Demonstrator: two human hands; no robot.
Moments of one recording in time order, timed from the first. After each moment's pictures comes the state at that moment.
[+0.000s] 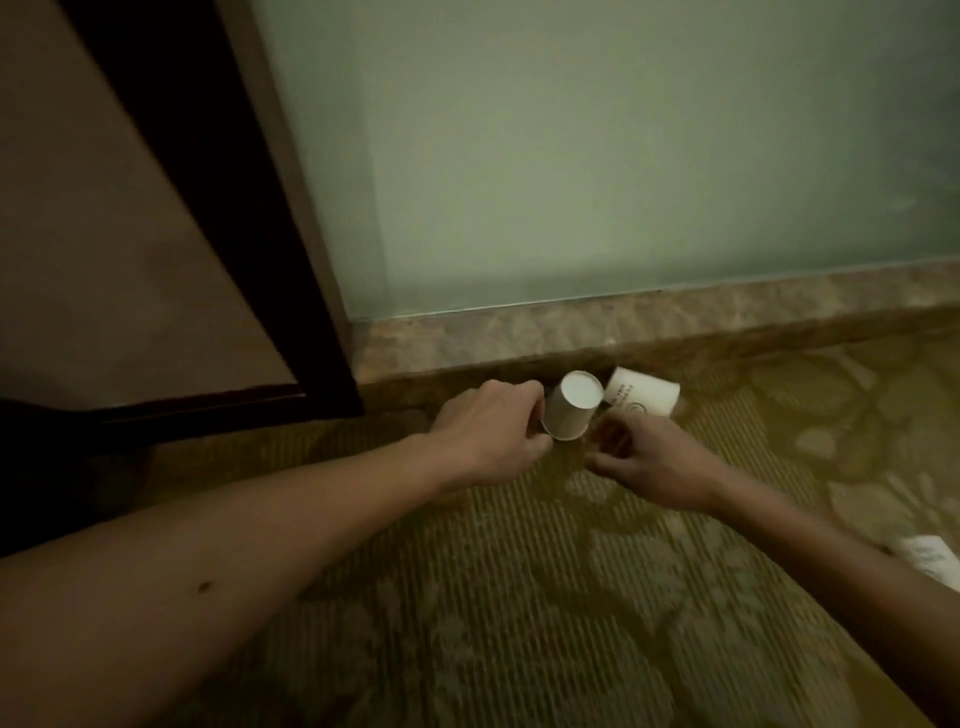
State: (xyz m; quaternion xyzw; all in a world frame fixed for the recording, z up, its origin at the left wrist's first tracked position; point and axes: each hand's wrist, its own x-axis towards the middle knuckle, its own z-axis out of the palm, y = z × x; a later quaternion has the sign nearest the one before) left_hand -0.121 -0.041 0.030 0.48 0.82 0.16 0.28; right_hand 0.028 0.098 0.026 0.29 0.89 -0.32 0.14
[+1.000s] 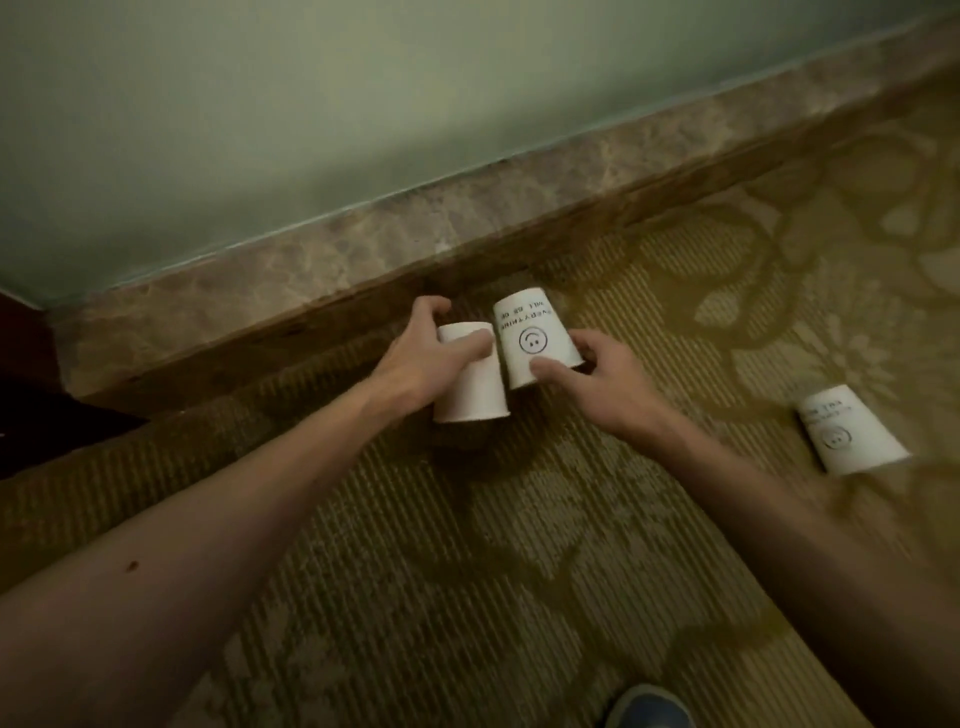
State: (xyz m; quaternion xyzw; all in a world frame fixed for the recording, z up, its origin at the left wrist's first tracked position) left_hand -0.076 0.098 -0.087 0.26 0.78 0.35 0.44; right_hand 0.105 0.189 -0.066 0.51 0.71 -0.50 -0.05
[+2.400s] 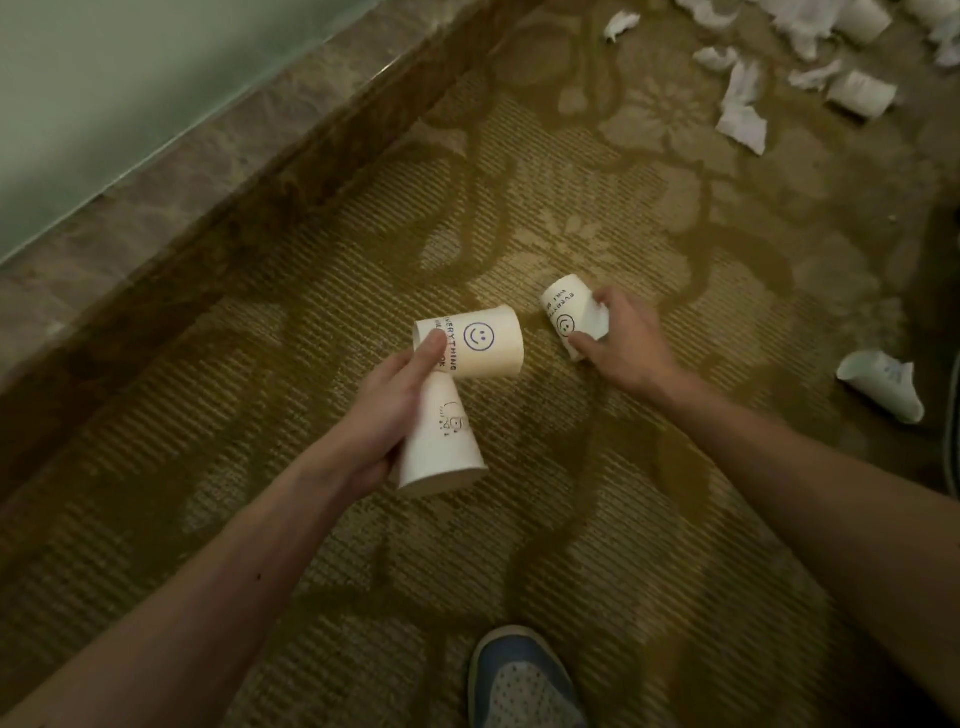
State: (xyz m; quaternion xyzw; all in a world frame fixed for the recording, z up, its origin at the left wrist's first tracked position) left_hand 0.127 0.163 -0.061 0.21 0.58 0.37 0.70; right_hand 0.369 0.255 -0.077 0.70 0.67 -0.23 -0.05
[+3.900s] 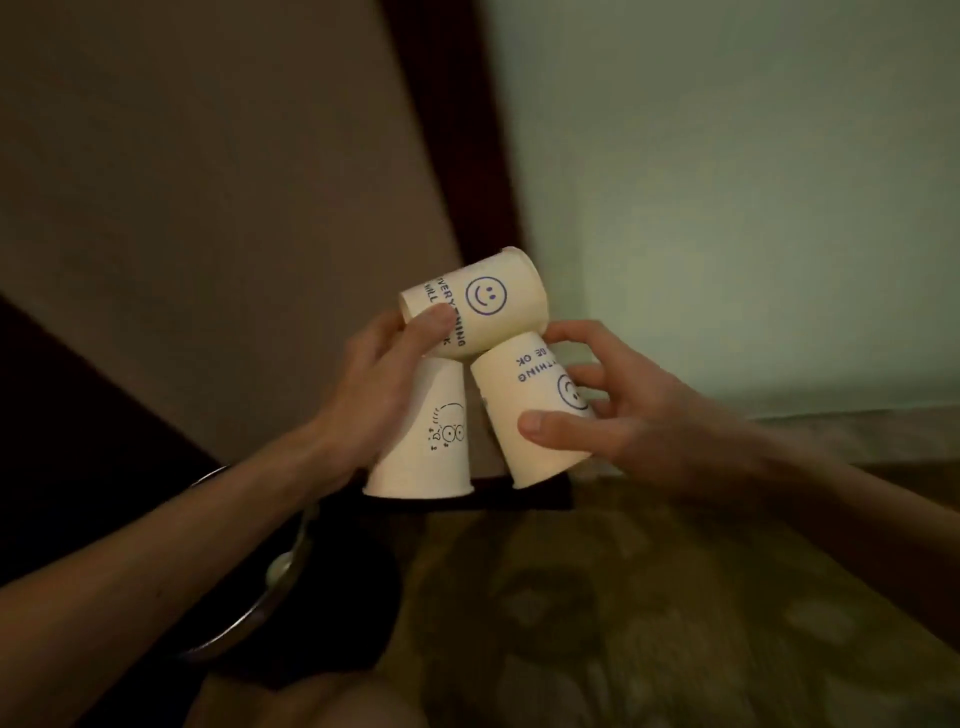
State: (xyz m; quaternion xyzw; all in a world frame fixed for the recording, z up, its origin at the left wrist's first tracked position) left_hand -0.181 -0.237 0.259 0.20 0.77 0.59 0.09; right_hand -0.076 -0.046 0.222 -0.02 0.75 -0.67 0.00
